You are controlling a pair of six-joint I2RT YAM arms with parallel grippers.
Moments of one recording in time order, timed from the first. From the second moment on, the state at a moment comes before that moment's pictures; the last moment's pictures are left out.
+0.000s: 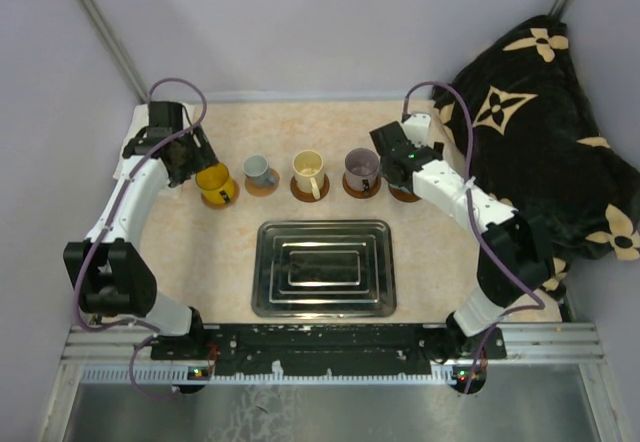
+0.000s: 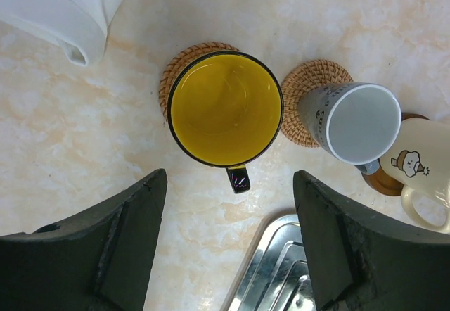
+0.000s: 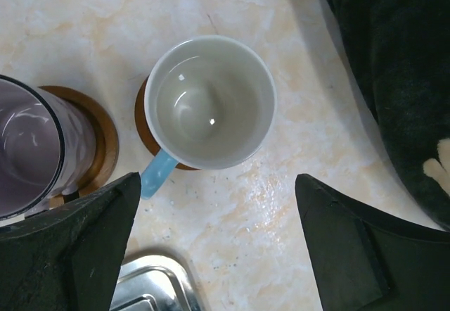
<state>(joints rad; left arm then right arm) -0.03 1.50 1.35 -0.73 -0.11 -0.44 0.49 1.58 1.26 -0.61 0.71 0.53</state>
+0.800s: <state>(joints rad) -0.03 1.57 1.40 -0.69 -0.09 -0.40 0.51 1.73 1.32 -0.71 0.82 0.56</state>
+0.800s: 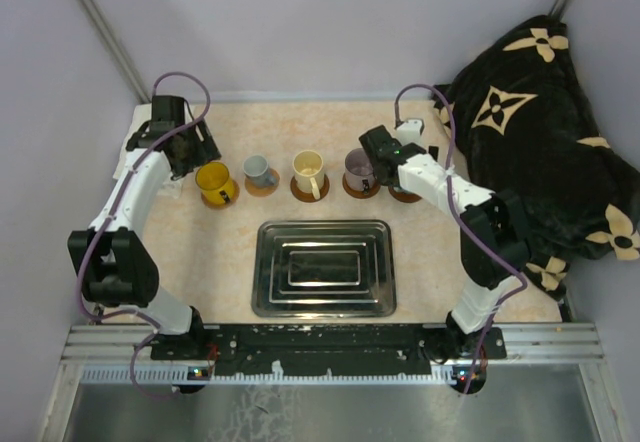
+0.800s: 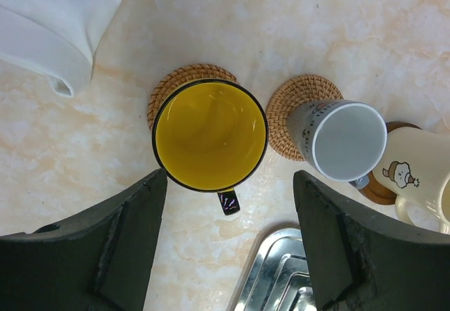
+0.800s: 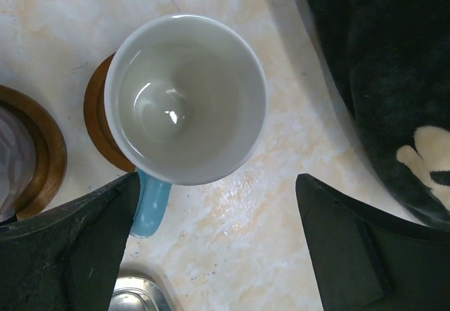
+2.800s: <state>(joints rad) -0.03 1.60 1.43 -0.67 -0.04 -0.39 0.44 1.56 1.09 -0.78 0.87 0.55</state>
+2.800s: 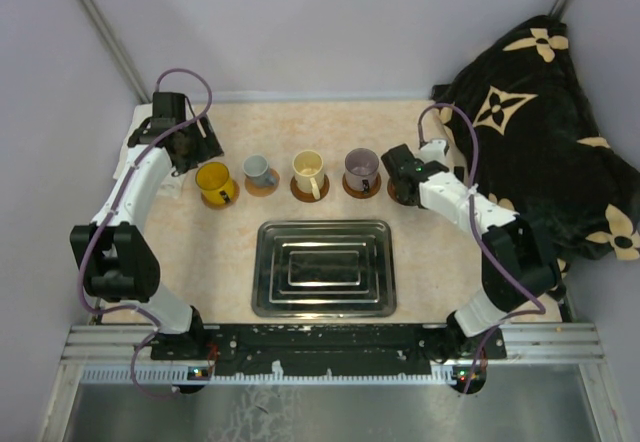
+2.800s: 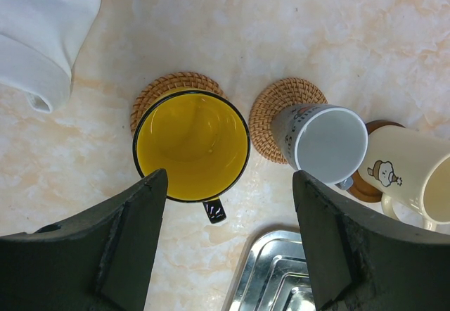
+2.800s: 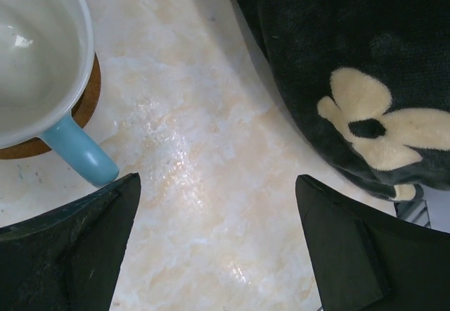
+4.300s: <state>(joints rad) -0.26 1.37 1.02 -0.92 -0.31 -0.81 0.52 1.16 0.86 -0.78 0.52 0.53</state>
